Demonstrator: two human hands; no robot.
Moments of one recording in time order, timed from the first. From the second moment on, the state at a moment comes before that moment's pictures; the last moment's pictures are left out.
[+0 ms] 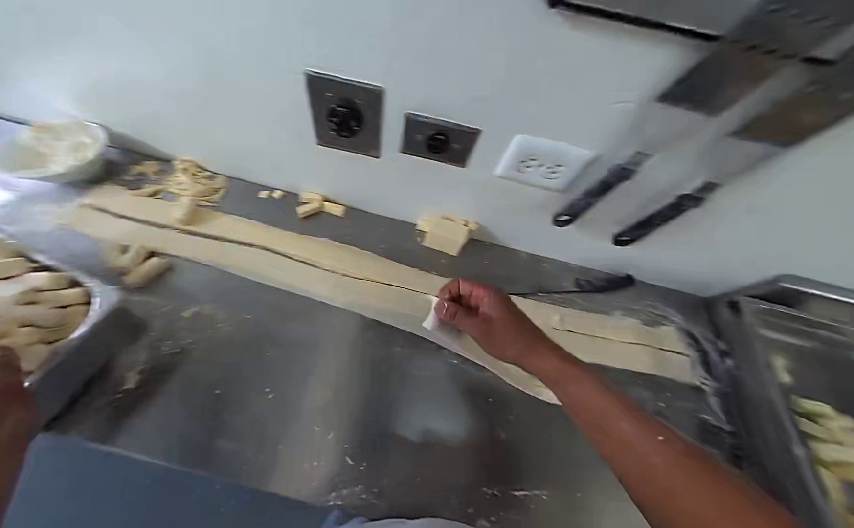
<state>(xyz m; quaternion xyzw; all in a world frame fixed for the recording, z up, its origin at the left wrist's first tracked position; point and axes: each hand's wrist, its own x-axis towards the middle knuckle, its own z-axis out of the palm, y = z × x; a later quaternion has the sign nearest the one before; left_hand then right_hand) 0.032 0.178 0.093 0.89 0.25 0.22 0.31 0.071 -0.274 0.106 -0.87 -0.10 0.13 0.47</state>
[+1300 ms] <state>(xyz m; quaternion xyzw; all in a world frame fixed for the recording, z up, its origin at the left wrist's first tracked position) -0.011 -0.144 0.039 0.43 0.24 -0.13 0.86 0.072 -0.141 0.231 -0.81 -0.23 0.15 0.52</state>
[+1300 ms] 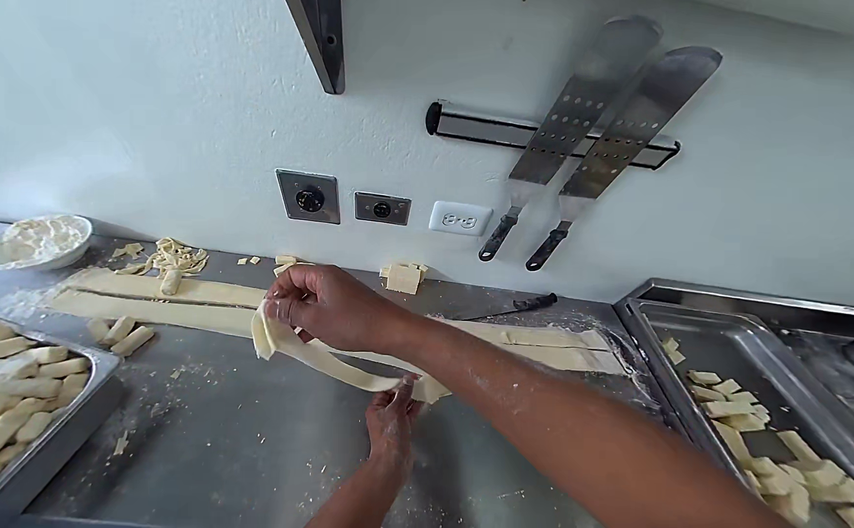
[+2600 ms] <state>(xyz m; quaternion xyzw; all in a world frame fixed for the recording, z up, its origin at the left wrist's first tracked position) -0.050 -0.060 0.055 0.64 0.09 -0.34 0.69 -0.049 -0.245 0.065 -0.31 0.30 0.04 0.90</state>
